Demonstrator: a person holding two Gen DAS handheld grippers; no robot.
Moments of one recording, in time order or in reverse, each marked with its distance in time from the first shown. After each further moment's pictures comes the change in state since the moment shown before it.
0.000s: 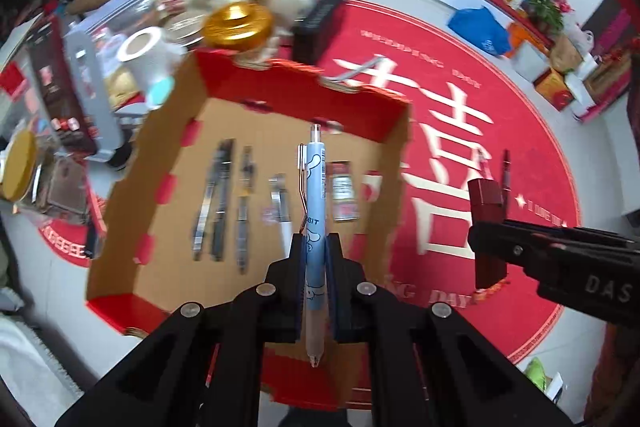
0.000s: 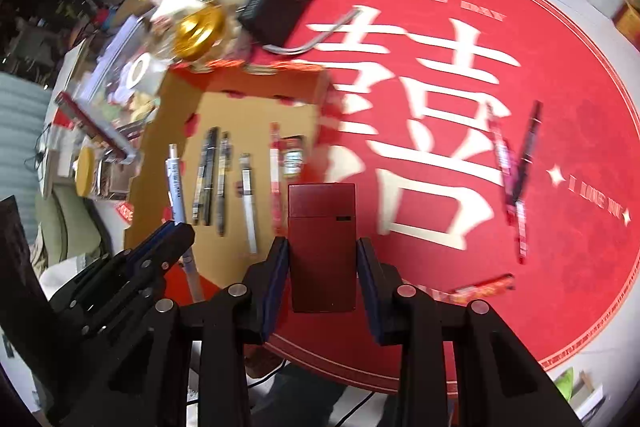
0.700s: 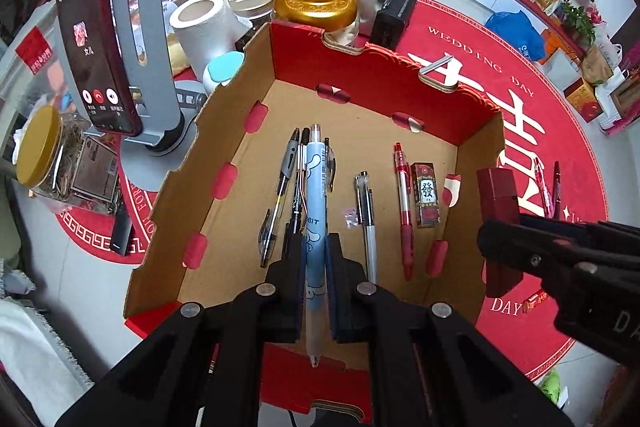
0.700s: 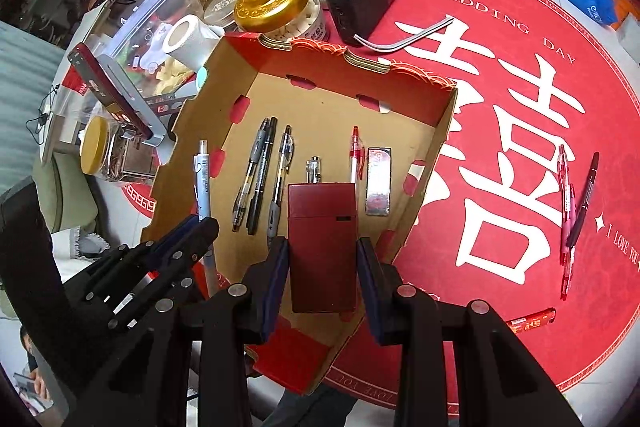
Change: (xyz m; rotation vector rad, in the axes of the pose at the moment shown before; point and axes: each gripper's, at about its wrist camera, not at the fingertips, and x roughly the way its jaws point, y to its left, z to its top) left arm 0.025 0.058 0.002 -0.050 0.036 0.056; right arm 0.036 0.068 0.014 -0.102 0.018 -0.024
